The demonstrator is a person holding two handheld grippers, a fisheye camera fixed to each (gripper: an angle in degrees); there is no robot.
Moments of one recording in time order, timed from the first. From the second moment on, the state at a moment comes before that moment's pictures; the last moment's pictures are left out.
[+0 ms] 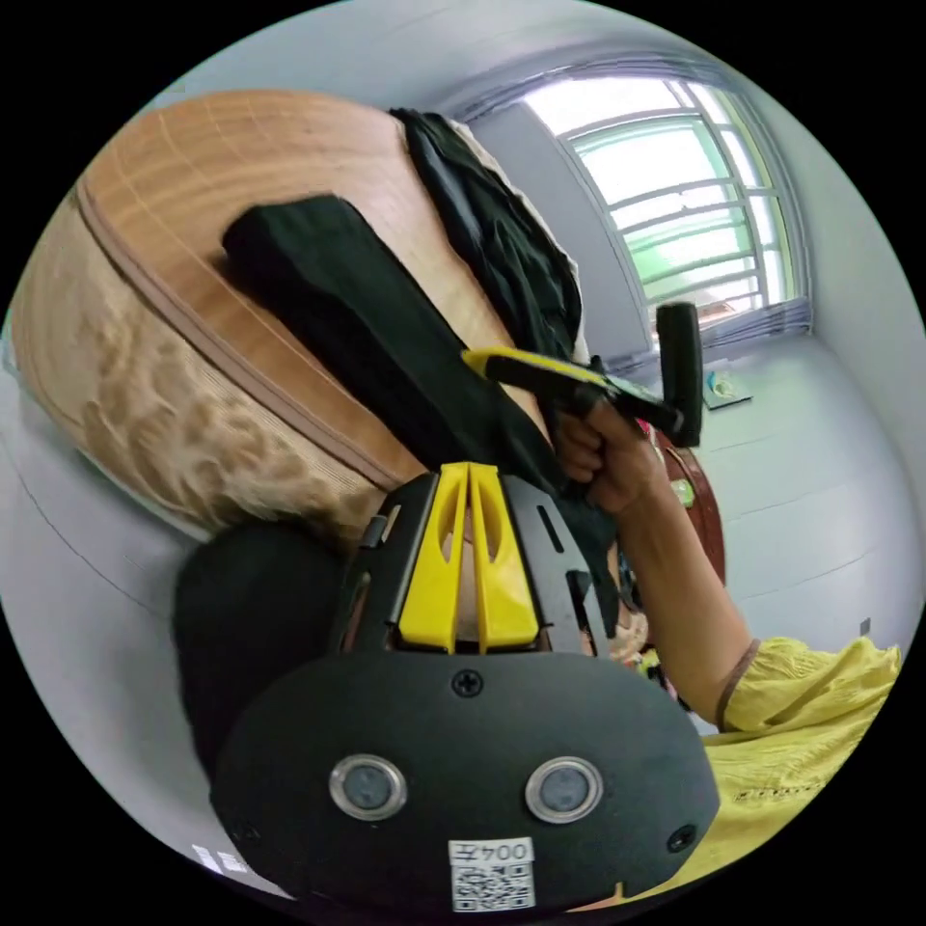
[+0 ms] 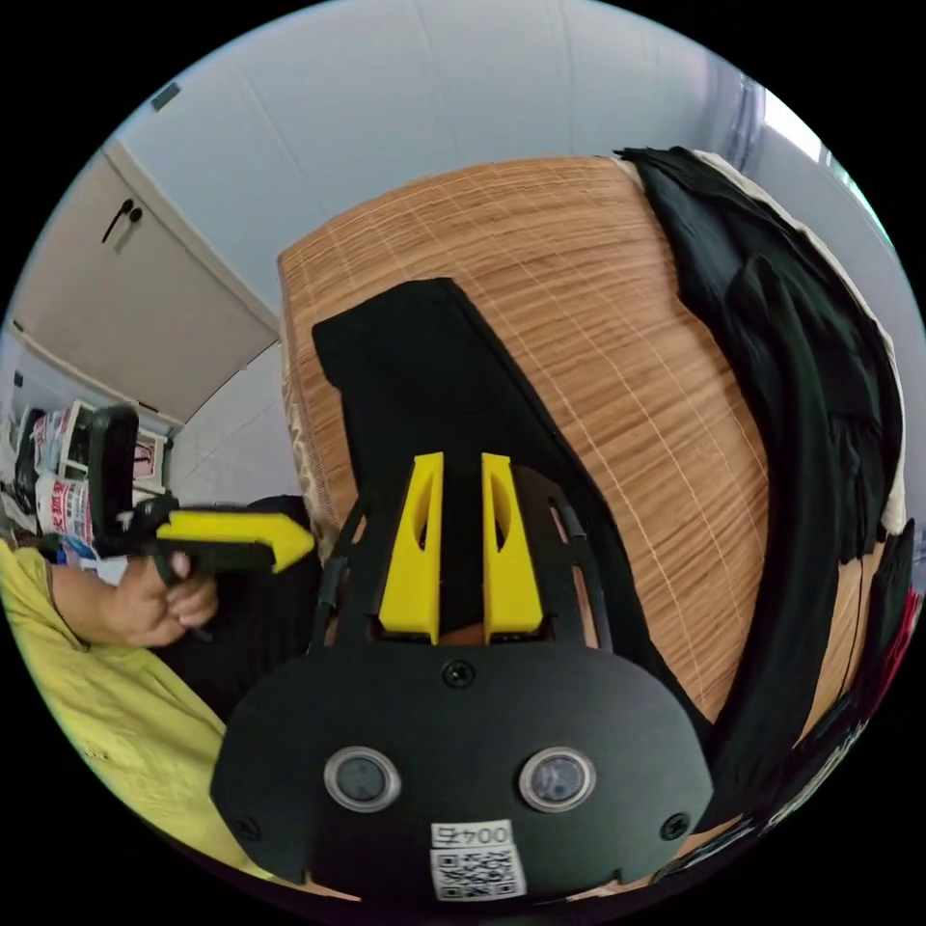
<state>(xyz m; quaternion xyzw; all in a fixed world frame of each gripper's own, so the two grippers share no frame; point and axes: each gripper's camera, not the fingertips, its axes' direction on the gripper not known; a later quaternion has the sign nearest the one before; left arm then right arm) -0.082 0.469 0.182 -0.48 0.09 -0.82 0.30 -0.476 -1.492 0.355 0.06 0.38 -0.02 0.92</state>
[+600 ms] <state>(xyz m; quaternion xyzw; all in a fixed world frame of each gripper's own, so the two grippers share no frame) -0.111 0.596 0.176 -0.61 0.11 -0.68 0.38 -0.486 -1.583 0.382 0.04 0.46 -0.03 0.89</state>
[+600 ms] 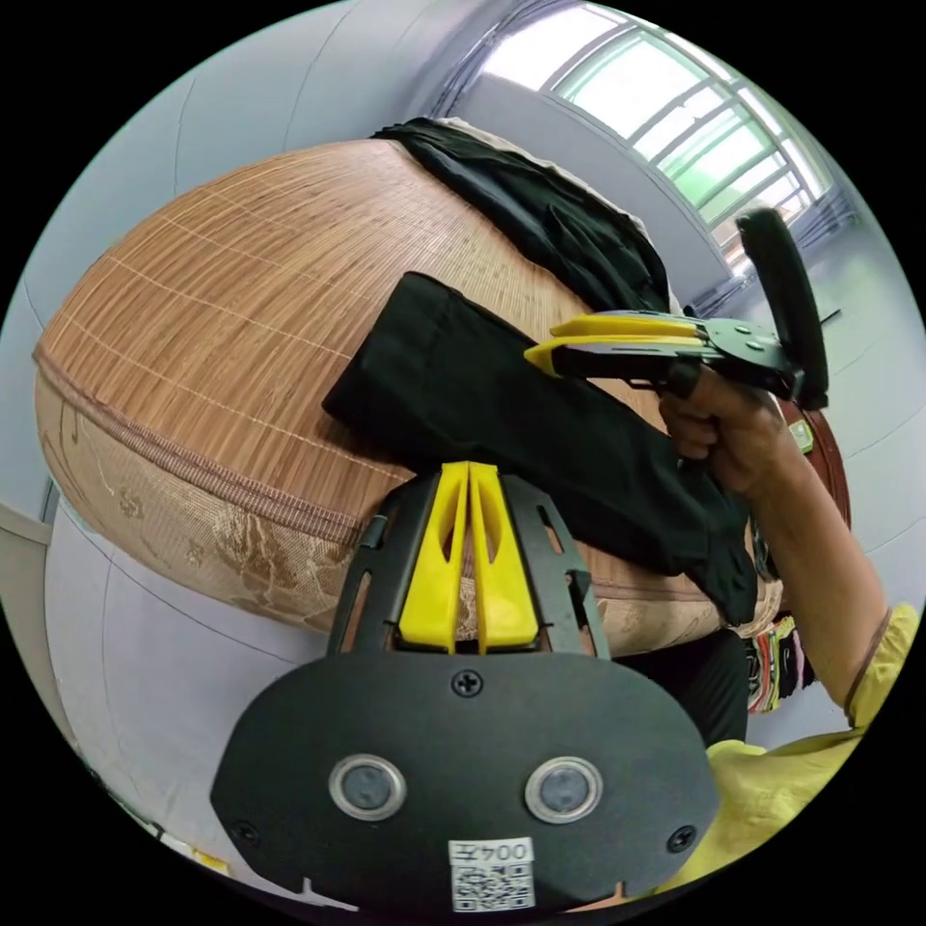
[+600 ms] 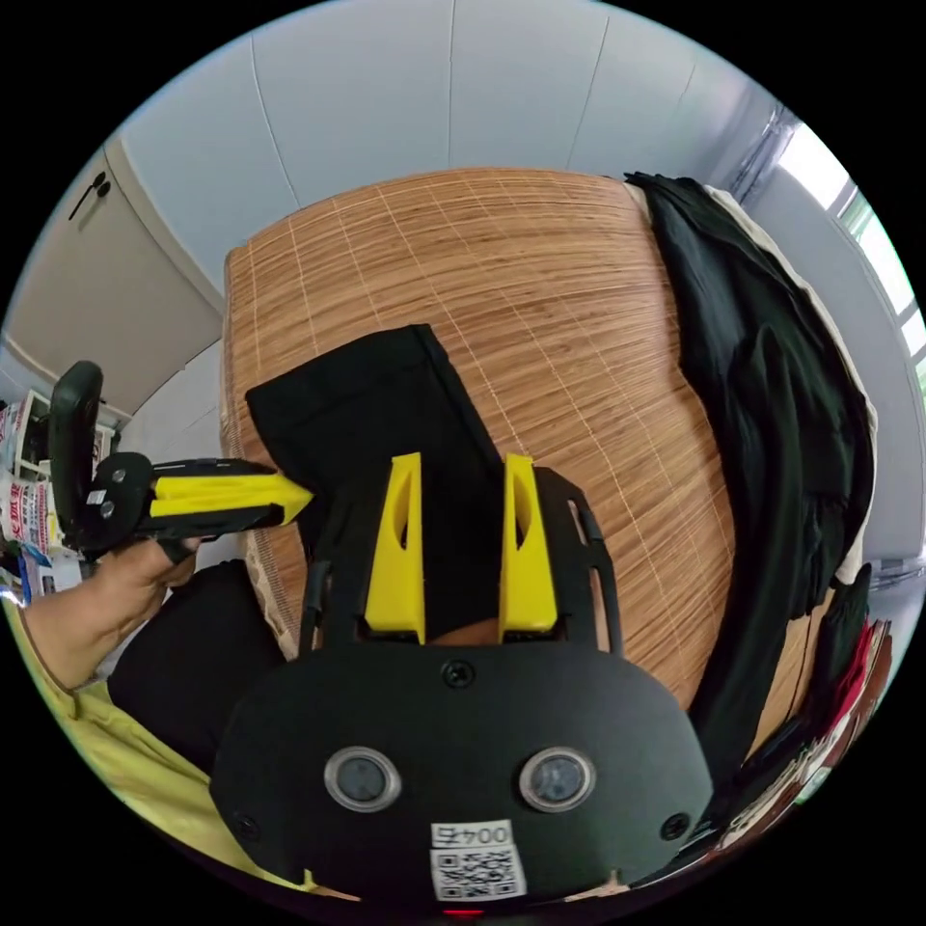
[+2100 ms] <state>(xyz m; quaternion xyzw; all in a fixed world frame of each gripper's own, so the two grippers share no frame) -0.165 0.716 0.202 -0.67 0.14 -0.58 0.43 -0.406 -1.588 0.374 0.00 0.35 -0.09 0.93</state>
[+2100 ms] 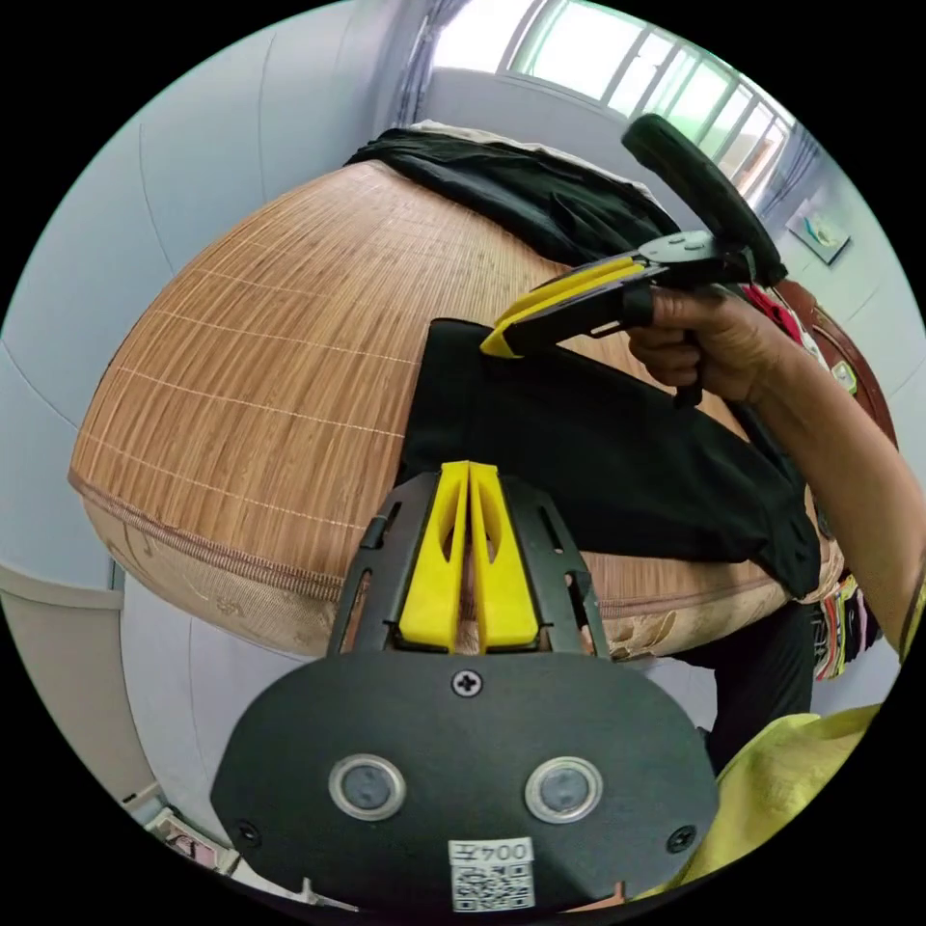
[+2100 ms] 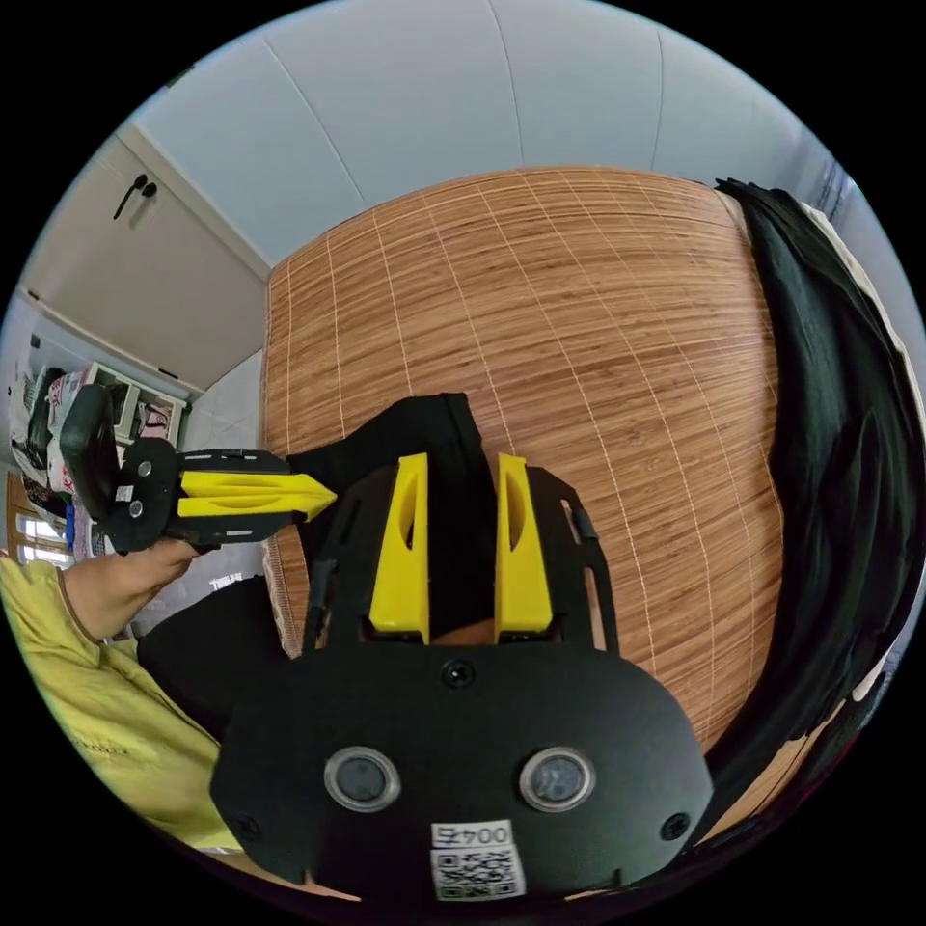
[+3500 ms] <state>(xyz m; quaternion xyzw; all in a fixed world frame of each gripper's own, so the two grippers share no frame) -0.197 0.677 0.359 -0.71 0.18 -0.47 0.49 -0.493 -0.908 0.363 0.28 0.41 0.18 0.85</state>
